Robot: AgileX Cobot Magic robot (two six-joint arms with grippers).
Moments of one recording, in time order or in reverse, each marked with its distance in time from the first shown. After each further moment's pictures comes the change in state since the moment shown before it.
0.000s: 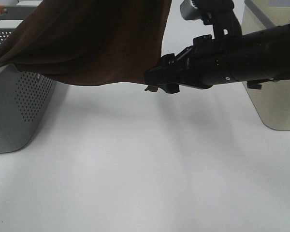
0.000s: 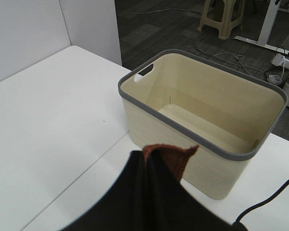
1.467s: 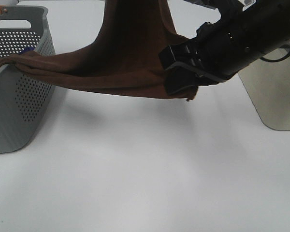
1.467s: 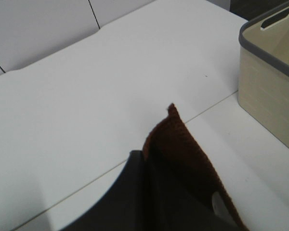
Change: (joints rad) left arm 0.000 0.149 0.000 0.518 0.023 -0.358; right arm 0.000 -0.083 -0.204 -1.050 0.423 1.223
